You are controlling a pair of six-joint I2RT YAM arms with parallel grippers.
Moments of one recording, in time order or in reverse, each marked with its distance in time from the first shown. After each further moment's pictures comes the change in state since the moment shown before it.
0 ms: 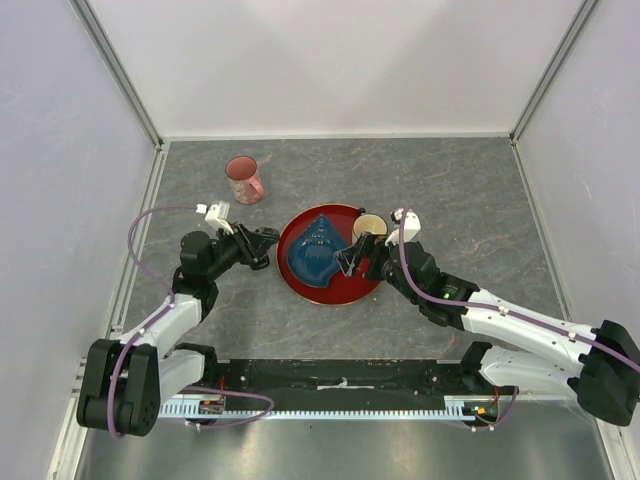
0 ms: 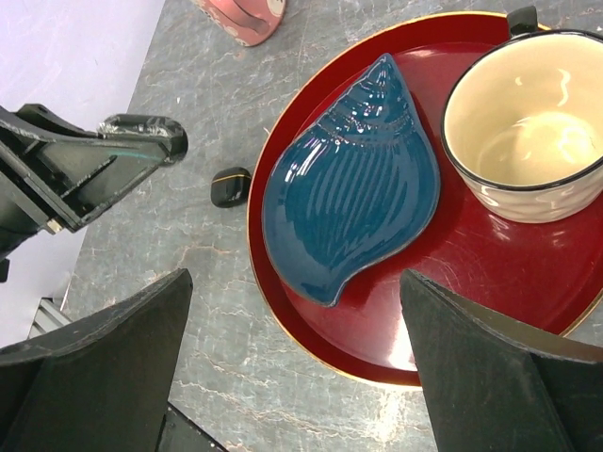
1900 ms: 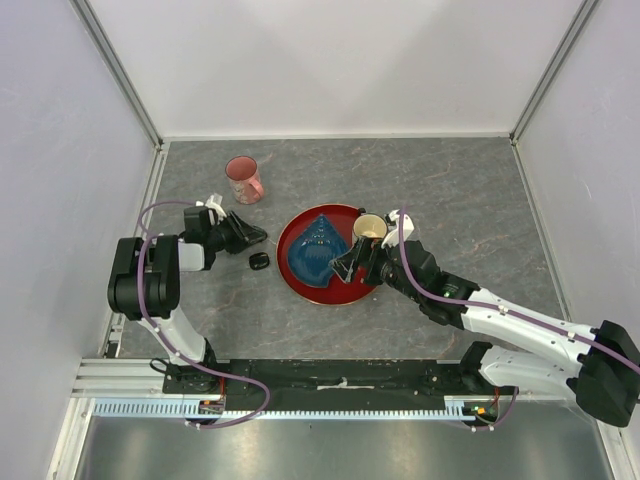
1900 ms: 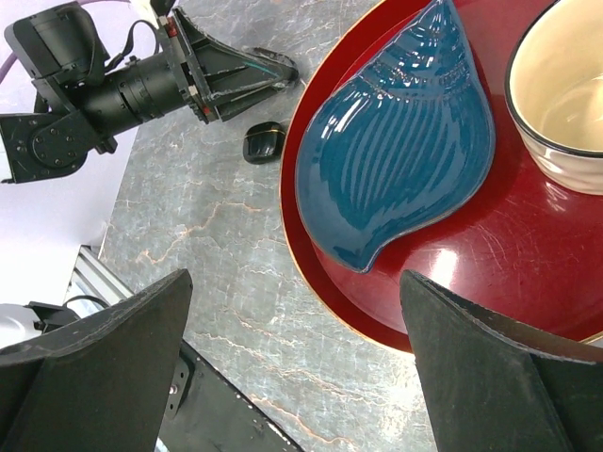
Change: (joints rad) left arm 0.200 0.675 0.305 -0.076 0.087 -0.074; right arm -0.019 0.003 -0.002 -0.017 -0.161 0.032
